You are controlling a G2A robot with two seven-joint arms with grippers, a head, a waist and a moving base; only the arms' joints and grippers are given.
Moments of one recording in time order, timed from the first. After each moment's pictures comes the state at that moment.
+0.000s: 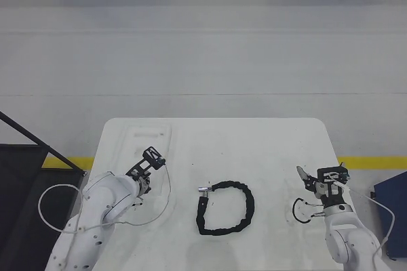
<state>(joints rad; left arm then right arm) 1.37 -1.10 -1.34 -1.97 1.34 -0.36 -1.29 -1.73 -1.15 1.60 -1.80 -1.33 0.00 0.00</state>
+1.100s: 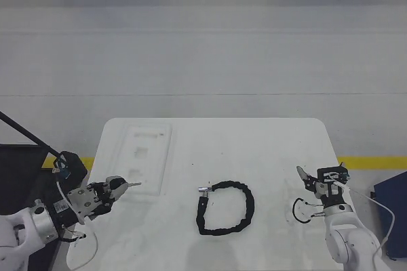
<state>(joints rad) 1.87 -1.09 -2.11 -2.31 0.22 -0.67 -1.06 -1.73 -1.15 1.60 -1.80 -1.33 0.00 0.00</state>
